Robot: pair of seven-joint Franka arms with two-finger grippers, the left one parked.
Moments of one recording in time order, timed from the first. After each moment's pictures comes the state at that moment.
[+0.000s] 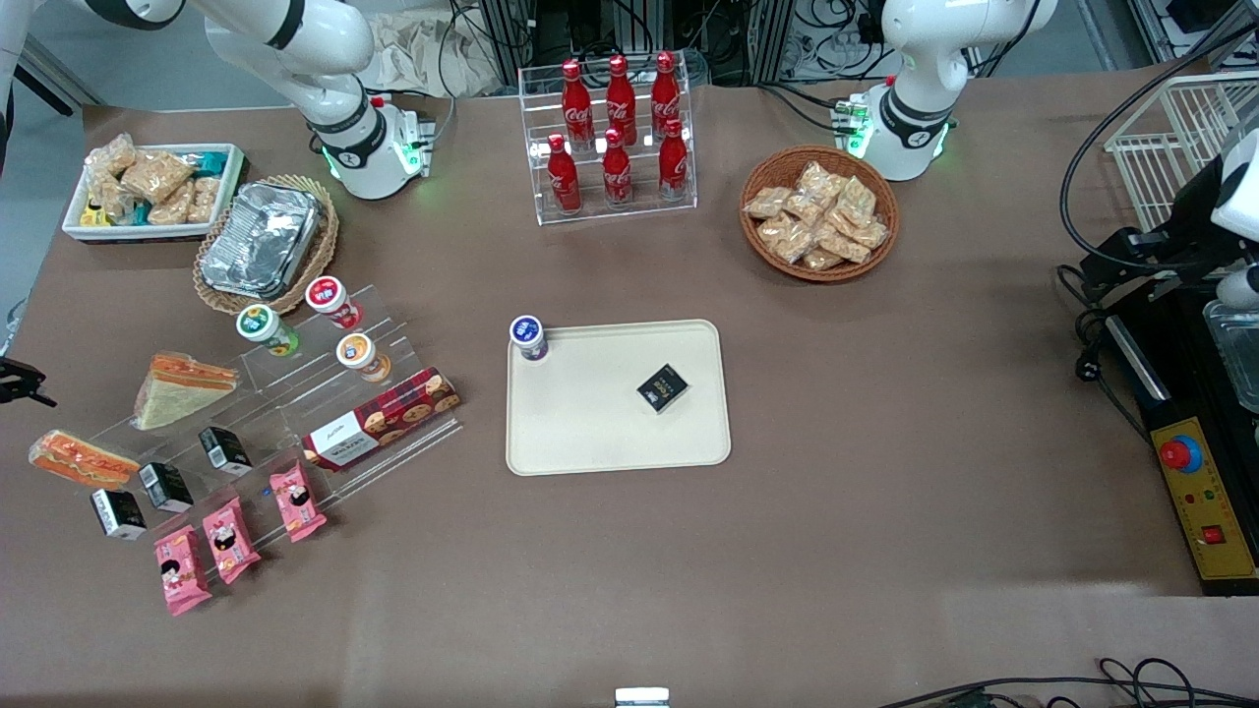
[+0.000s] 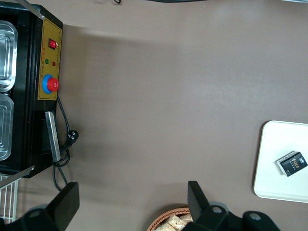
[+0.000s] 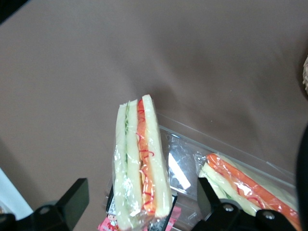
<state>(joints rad) -0.15 0.37 -0.37 -1.64 0.17 2.07 1.61</state>
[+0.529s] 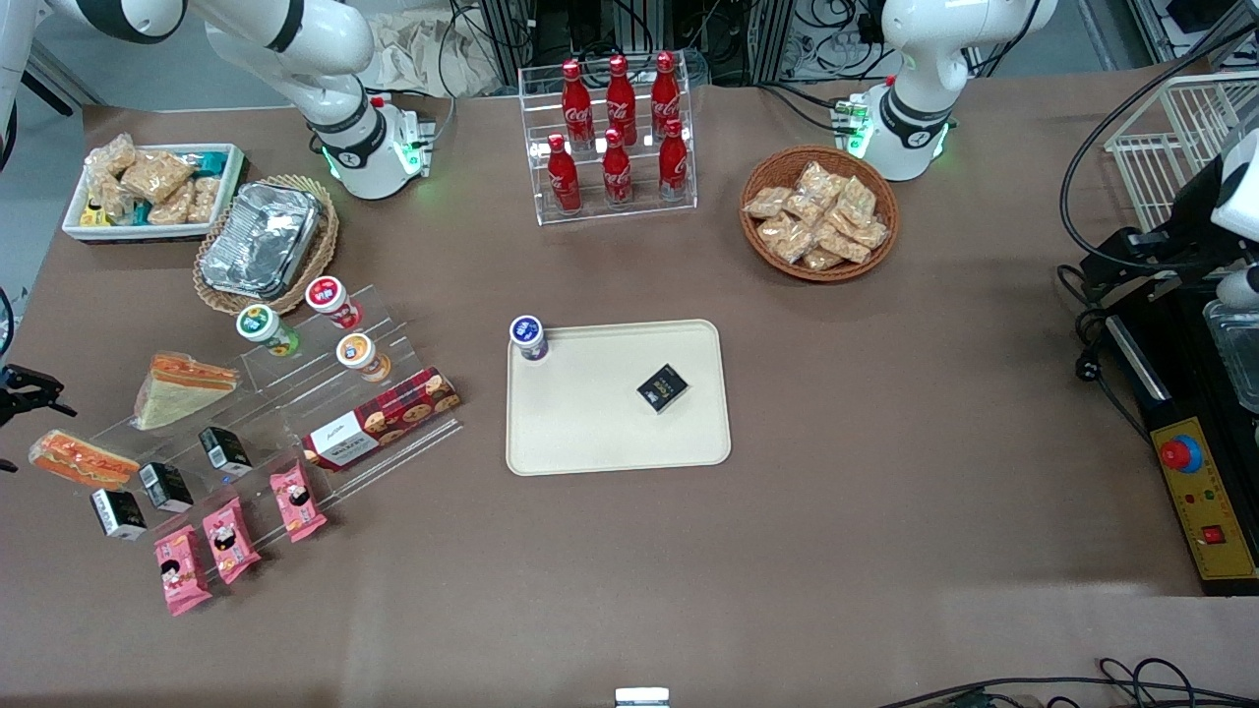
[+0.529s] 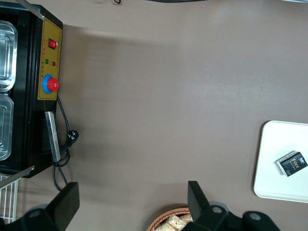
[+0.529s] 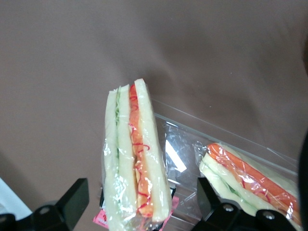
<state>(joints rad) -0.16 0.41 -0.37 -1.64 0.26 2.08 1.57</state>
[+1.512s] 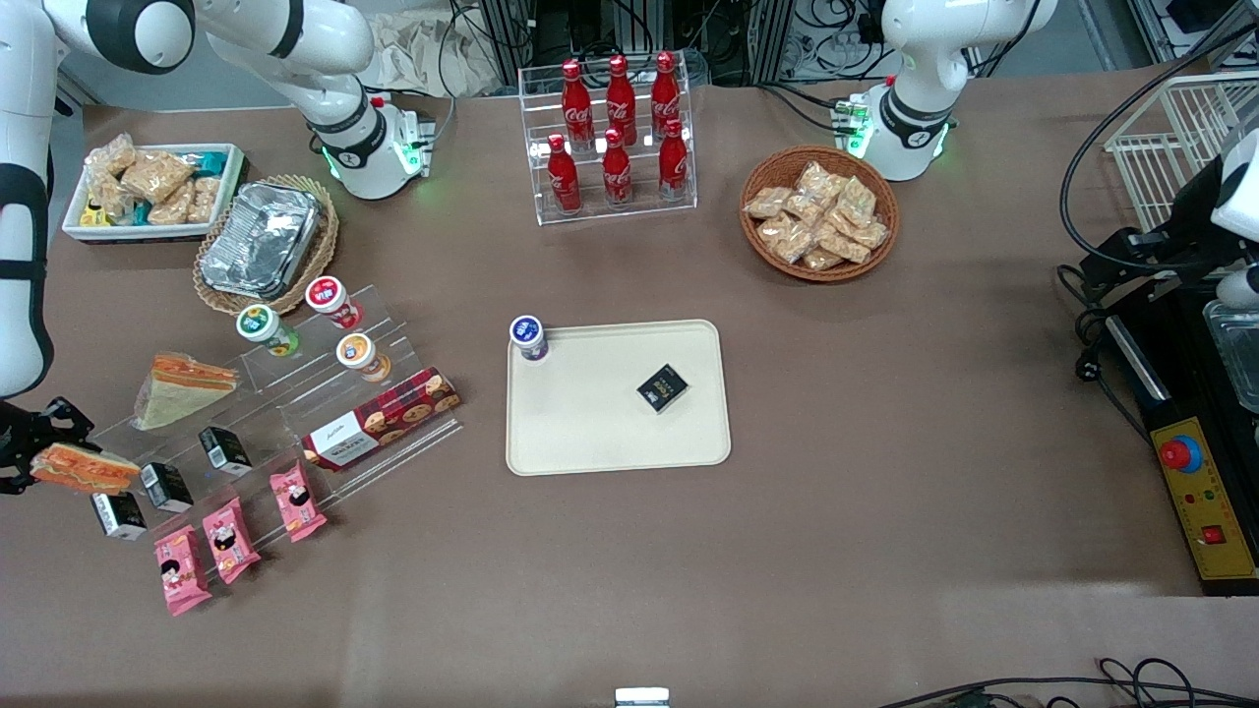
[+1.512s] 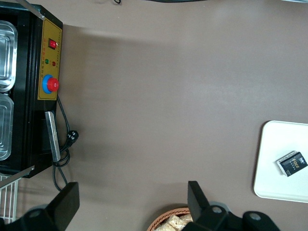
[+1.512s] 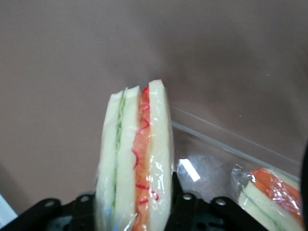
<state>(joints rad) -0.15 0.49 -0.36 -1.68 0.26 2.27 1.56</state>
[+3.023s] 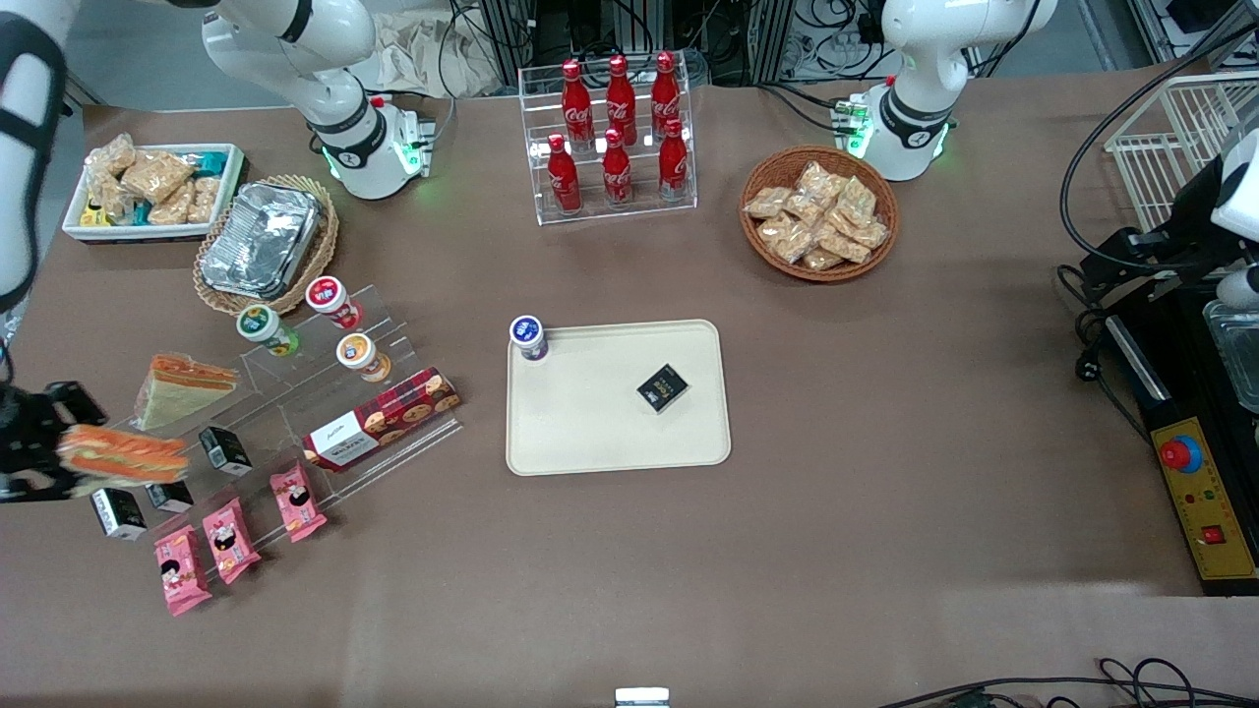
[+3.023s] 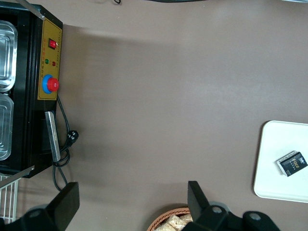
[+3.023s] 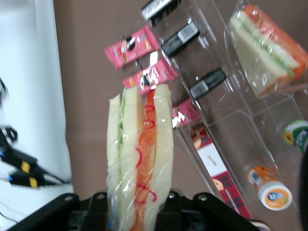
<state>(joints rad) 0.18 0.30 -0.35 -1.43 0.26 1.83 1.30</state>
